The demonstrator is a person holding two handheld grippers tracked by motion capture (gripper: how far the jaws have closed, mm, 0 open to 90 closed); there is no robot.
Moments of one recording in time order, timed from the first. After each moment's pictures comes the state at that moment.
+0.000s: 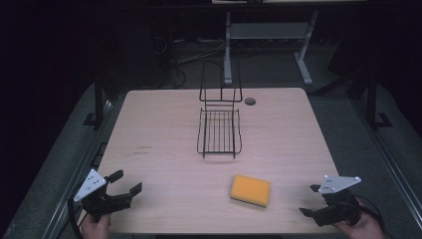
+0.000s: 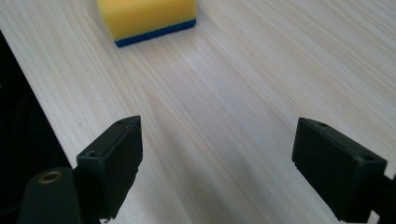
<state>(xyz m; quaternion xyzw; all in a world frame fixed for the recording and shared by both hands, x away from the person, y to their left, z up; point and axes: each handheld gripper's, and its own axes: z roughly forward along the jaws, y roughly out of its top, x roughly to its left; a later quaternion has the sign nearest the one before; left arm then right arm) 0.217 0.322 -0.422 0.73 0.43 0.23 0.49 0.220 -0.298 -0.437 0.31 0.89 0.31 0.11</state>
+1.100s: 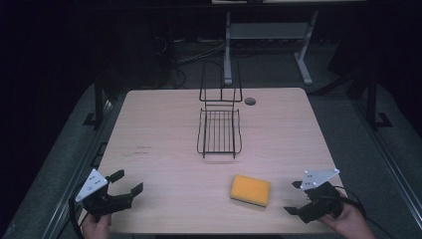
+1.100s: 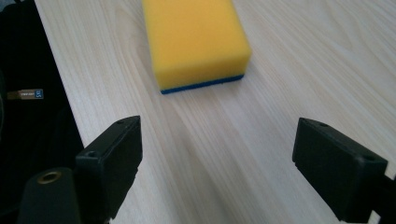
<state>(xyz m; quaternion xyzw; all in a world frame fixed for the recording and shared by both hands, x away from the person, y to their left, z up) 0.217 0.320 -0.421 0.73 0.42 0.23 0.49 0.235 -0.257 -0.424 0.25 0.91 0.32 0.08</state>
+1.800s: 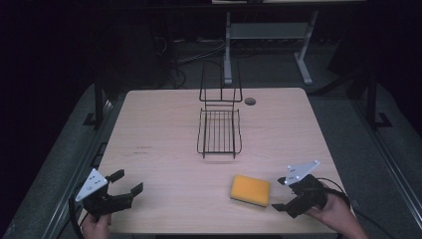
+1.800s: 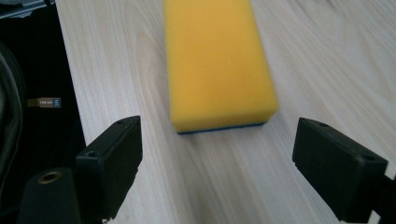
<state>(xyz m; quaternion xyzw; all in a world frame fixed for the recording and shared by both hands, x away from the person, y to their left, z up) 0.216 0.320 -0.420 0.73 0.42 0.23 0.49 0.254 -0.223 -0.419 0.21 0.93 0.31 0.05</state>
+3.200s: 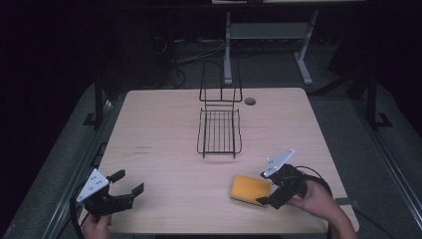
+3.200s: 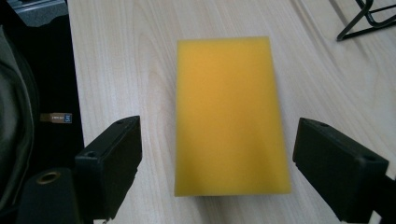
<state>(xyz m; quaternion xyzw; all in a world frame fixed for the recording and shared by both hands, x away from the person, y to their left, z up) 0.216 0.317 -0.419 0.73 0.42 0.23 0.49 0.281 -0.178 -0.408 0.16 0.94 0.30 0.02</state>
